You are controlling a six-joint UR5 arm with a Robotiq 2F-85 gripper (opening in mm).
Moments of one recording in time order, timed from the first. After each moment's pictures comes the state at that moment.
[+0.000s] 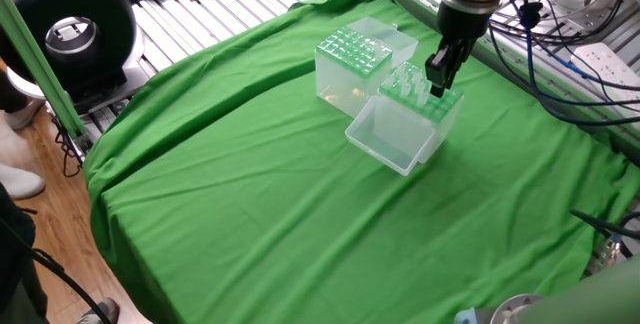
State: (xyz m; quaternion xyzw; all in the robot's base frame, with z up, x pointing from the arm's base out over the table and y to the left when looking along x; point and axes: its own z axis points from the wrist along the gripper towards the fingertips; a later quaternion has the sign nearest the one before) arm 0.410 -0.118 0.141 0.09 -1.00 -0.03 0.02
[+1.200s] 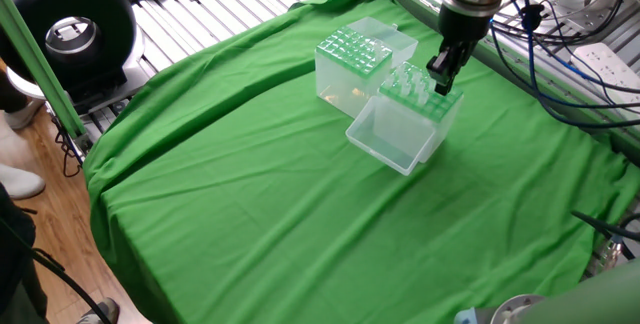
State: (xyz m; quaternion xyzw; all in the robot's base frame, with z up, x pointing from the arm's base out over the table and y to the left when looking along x) arm 0.410 -0.117 0.140 0.08 -1.00 -0.03 0.02
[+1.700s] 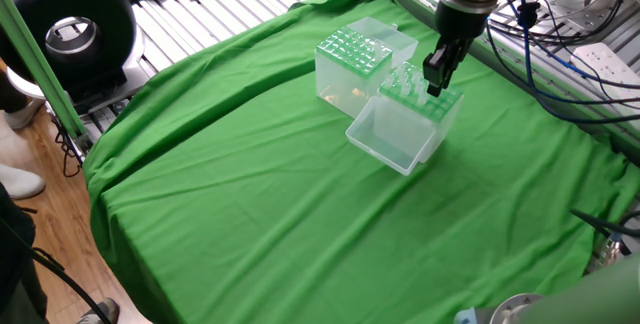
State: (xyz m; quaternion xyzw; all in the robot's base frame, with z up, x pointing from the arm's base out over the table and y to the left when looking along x) arm 0.417 -0.114 0.144 0.09 -0.99 -0.04 0.01
